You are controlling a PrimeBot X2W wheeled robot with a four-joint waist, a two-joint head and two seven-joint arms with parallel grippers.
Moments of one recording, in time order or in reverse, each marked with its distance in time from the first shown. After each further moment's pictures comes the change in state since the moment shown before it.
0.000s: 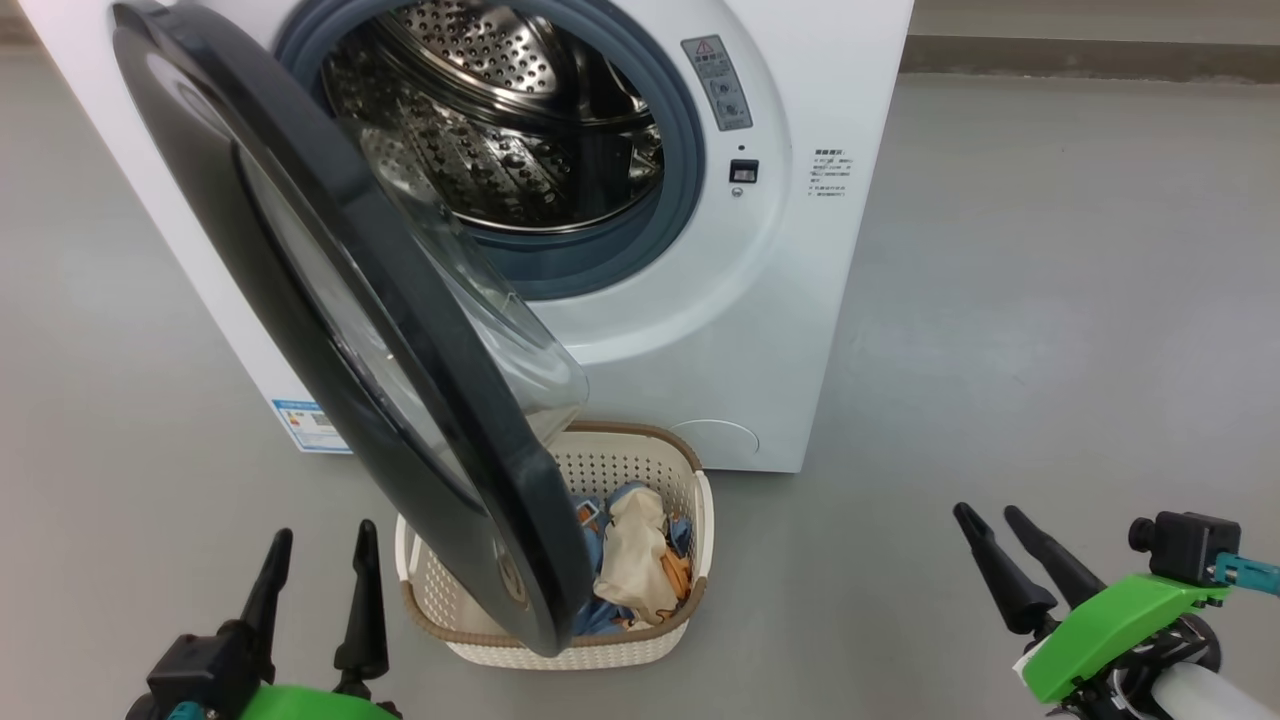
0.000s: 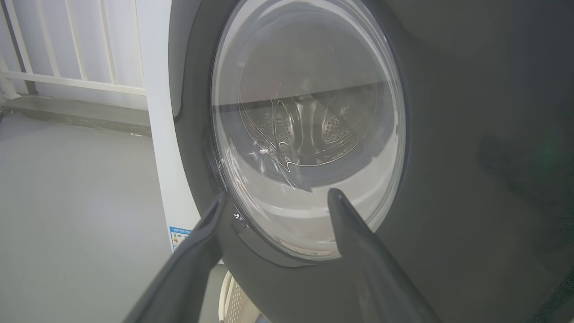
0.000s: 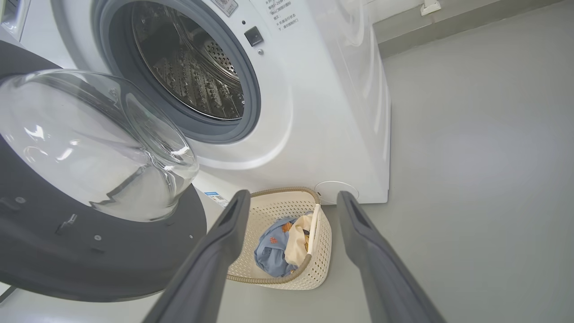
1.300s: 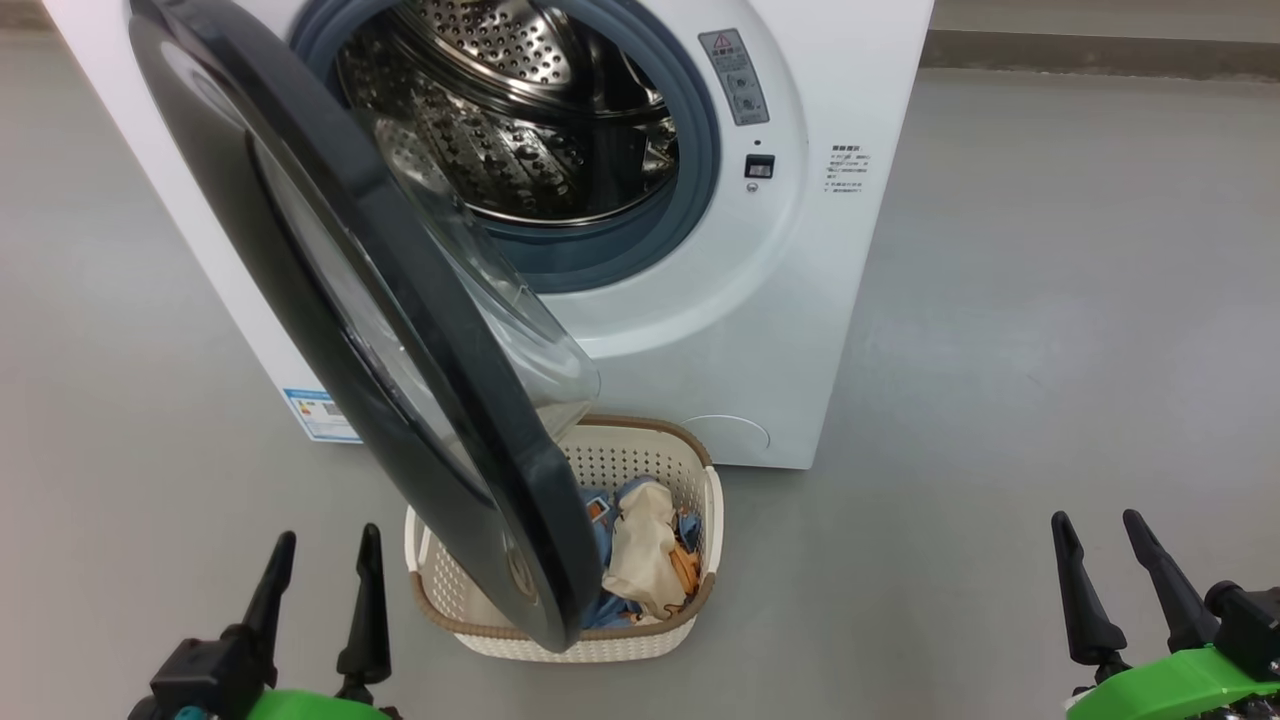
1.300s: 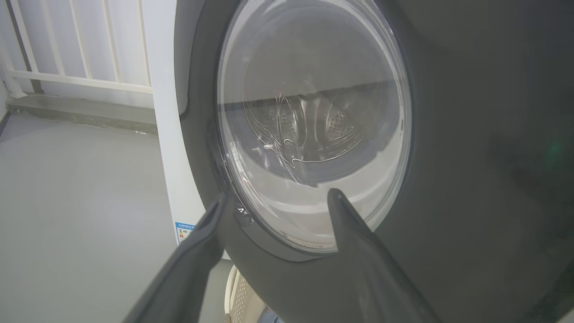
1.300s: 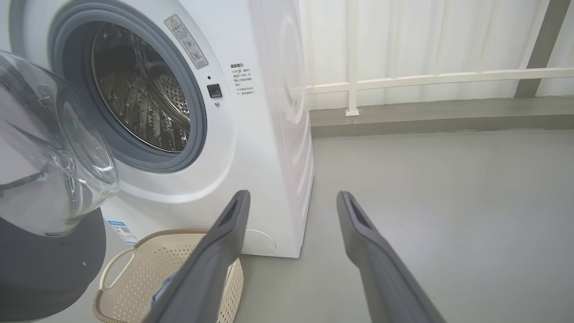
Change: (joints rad) left arm 0.011 0.002 -0.006 -0.009 0.008 0.000 0.000; right arm 0.289 0.282 -0.636 -0.146 -0.793 0.001 -0.017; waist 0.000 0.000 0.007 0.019
